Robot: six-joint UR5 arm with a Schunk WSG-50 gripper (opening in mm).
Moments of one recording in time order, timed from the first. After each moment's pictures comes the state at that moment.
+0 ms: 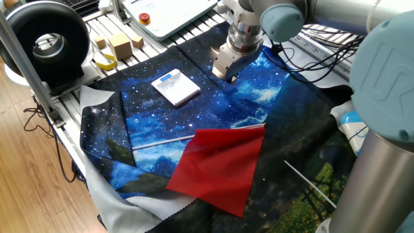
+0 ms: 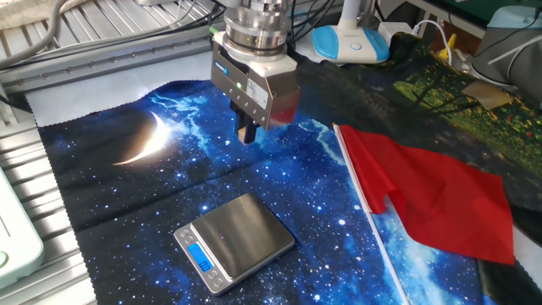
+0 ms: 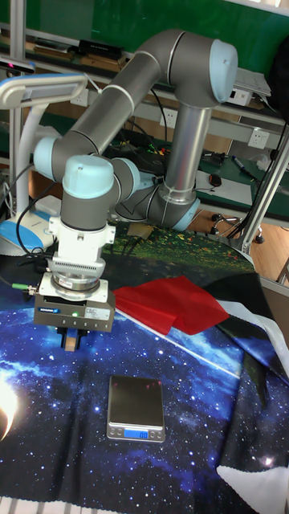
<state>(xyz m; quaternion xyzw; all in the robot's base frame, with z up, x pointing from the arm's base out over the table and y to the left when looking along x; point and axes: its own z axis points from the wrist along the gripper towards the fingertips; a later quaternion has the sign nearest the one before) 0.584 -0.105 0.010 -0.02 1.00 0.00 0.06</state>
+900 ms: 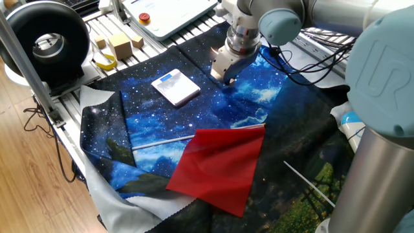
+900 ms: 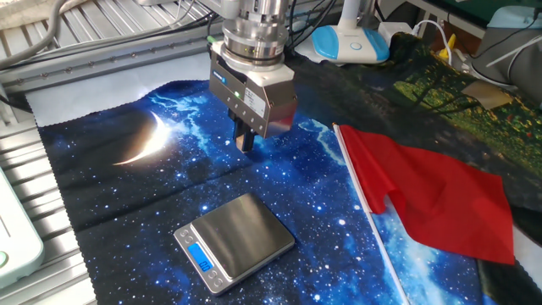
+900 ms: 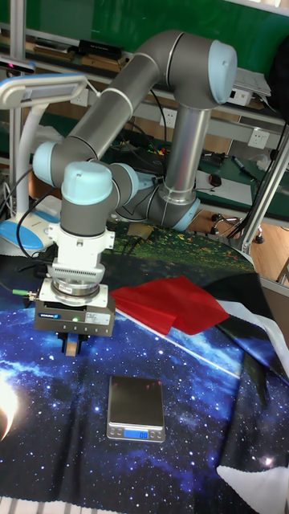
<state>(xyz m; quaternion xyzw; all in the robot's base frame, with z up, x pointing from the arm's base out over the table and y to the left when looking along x) 0.588 -0.102 0.002 -0.02 1.00 0.01 0.06</state>
